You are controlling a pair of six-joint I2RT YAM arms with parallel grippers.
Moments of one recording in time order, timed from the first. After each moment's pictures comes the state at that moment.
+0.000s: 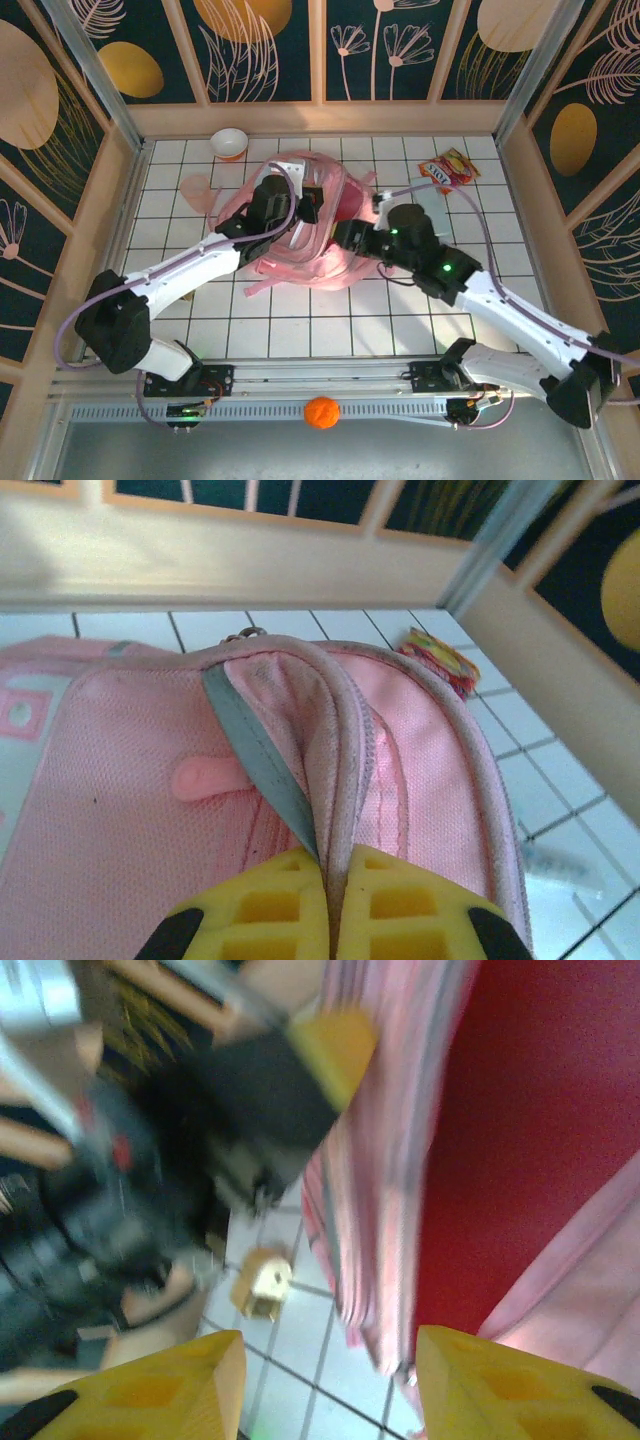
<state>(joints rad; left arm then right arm) -0.73 1.47 1.05 0.07 -0.06 -0.40 0.77 1.00 0.86 -0.23 -0.12 0.88</state>
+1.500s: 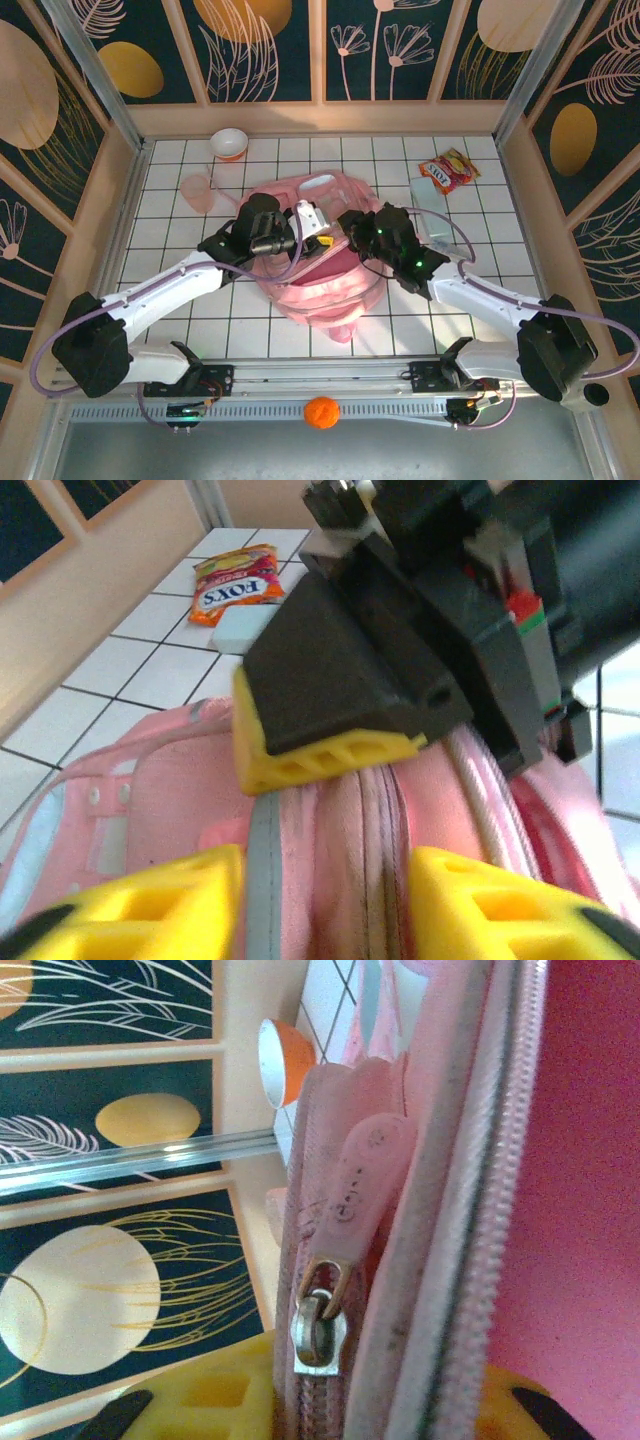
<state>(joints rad) -0.73 1.31 0.91 -0.03 0.35 0.32 0.73 1.23 0.70 0.16 -0.03 1.56</state>
